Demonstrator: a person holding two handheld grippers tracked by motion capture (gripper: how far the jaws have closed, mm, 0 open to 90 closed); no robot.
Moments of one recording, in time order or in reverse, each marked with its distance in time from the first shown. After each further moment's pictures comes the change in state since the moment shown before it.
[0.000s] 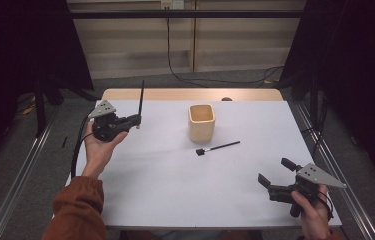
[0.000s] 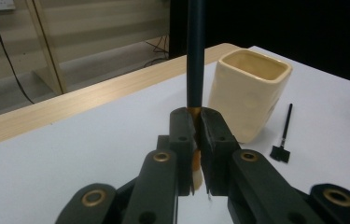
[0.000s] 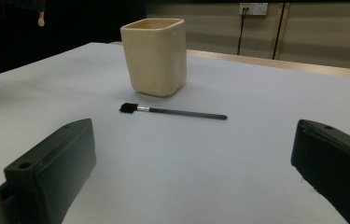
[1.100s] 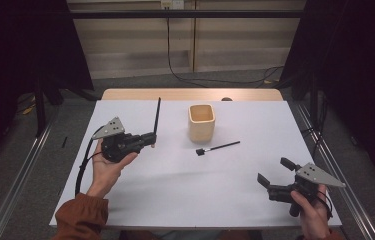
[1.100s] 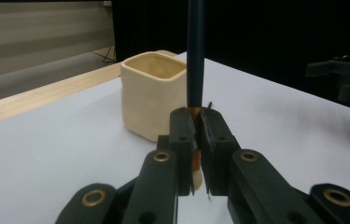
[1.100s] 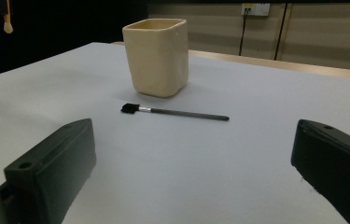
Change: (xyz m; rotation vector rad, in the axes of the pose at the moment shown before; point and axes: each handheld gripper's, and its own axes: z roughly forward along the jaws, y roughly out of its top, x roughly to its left) left arm -0.065 -0.011 -0.010 -0.043 -0.219 0.015; right arm 0.000 0.001 0.002 0.001 0.008 -0.003
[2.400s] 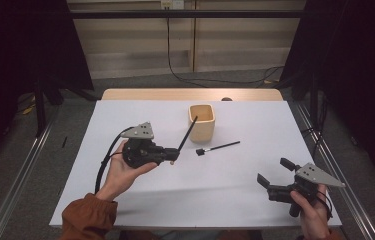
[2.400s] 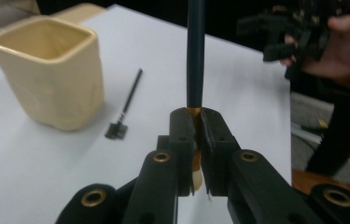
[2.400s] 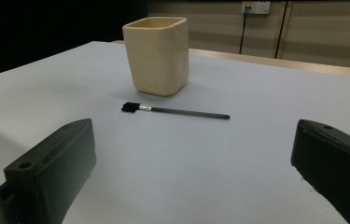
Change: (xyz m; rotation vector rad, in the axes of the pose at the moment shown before) left arm -0.046 0.031 0.037 0.322 -0.221 0.059; right arm 0.000 0.000 0.000 0.009 0.002 0.004
